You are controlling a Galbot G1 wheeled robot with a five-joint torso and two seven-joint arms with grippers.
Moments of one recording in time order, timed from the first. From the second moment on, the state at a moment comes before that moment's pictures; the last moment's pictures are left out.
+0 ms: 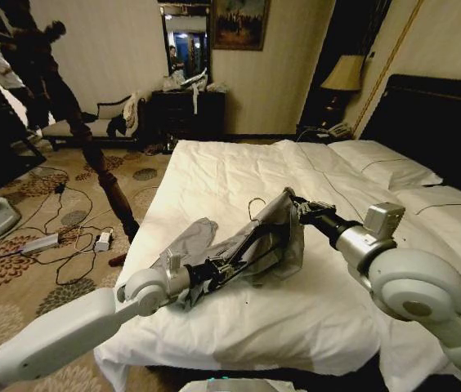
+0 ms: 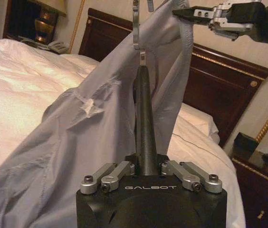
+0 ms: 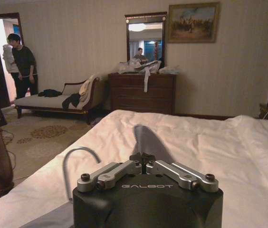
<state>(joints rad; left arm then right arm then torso) 0.58 -0.63 0.48 -2.08 -1.22 0.20 0.09 -1.03 0.48 0.48 2.50 1.38 -0.49 0.68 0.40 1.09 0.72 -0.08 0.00</state>
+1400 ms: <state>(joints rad) 0.54 -0.78 0.37 -2.00 -1.27 0.19 0.00 -1.15 0.53 0.44 2.50 1.36 -0.53 0.44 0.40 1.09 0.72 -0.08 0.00</state>
